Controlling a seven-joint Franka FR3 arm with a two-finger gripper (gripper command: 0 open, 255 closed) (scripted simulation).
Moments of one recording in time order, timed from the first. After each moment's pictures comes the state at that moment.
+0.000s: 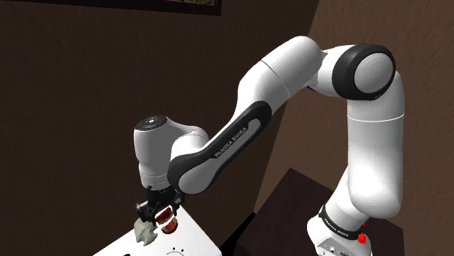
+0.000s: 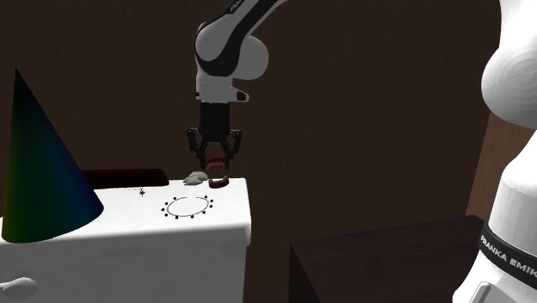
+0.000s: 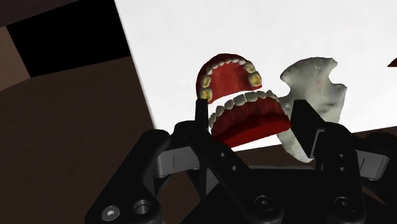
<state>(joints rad) 0.07 0.43 0.66 -2.01 -0.25 2.33 1.16</state>
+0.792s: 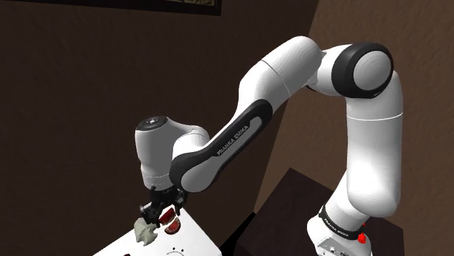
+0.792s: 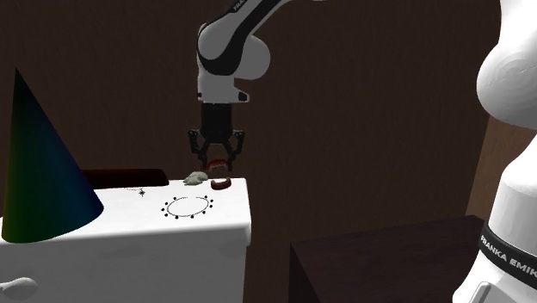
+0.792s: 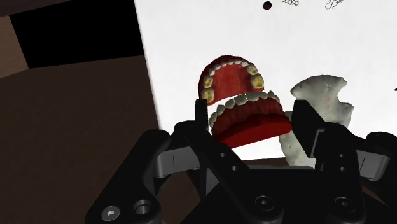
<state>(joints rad) 0.01 0.44 0.73 -2.02 -0.27 2.30 1.09</state>
